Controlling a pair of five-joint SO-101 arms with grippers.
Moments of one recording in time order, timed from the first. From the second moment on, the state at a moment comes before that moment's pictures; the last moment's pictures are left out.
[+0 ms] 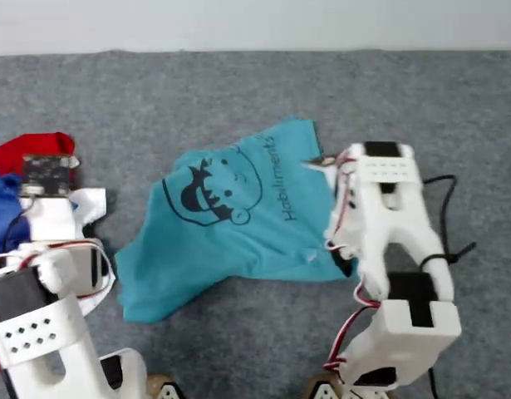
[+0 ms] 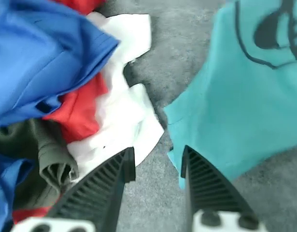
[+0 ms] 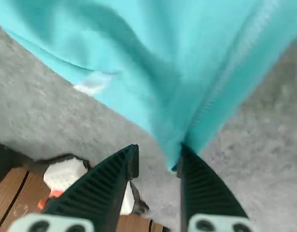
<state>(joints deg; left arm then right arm) -22.7 -52.4 38.3 93.1 -11.0 0.3 10.5 9.2 99.1 30.1</state>
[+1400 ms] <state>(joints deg) -6.1 23.1 9.5 77.0 -17.5 4.0 9.3 9.2 99.2 34.1</state>
